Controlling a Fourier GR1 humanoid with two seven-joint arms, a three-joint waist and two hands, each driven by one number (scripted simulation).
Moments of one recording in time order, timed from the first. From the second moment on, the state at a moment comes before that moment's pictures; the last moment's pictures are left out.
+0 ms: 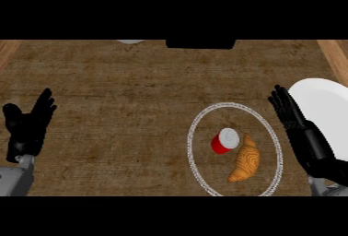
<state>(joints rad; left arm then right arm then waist) -0.16 0.53 -0.13 -1.29 0.32 0.30 0.13 -0.08 -0.55 0.34 -1.64 -0.38 -0.18 -0.24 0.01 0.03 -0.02</state>
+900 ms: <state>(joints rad) -0.02 0.32 -0.27 -1.39 0.36 0.24 0.14 0.17 -0.54 0.14 -1.86 0.00 -0.93 0.00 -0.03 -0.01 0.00</state>
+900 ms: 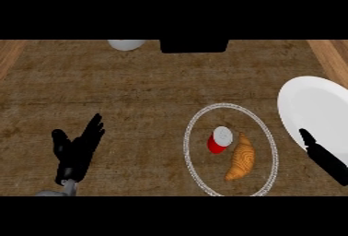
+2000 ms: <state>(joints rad) -0.03 0.28 -0.29 -1.41 0.32 0.21 0.17 0.02 -0.79 0.45 -2.16 0.49 -0.44 1.04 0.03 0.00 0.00</state>
